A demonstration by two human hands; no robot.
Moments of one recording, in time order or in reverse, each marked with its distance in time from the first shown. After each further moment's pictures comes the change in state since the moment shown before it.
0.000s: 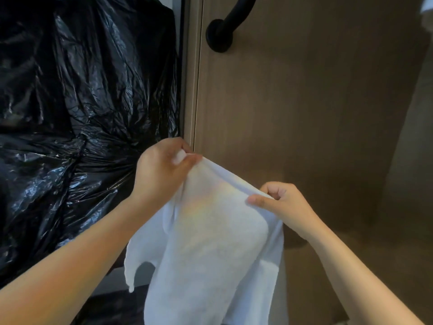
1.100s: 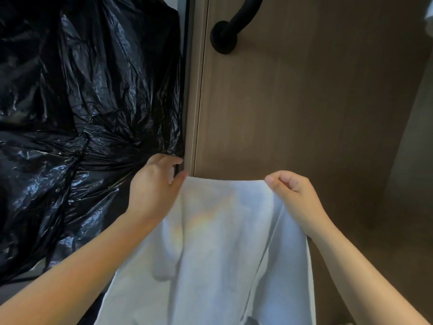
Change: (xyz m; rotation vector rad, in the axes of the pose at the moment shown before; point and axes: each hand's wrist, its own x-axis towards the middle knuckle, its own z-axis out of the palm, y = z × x) left_hand -0.021 -0.019 -0.004 0.351 -0.055 -0.043; right_hand 0.000 -0.016 -0.009 -0.018 0.180 -0.050
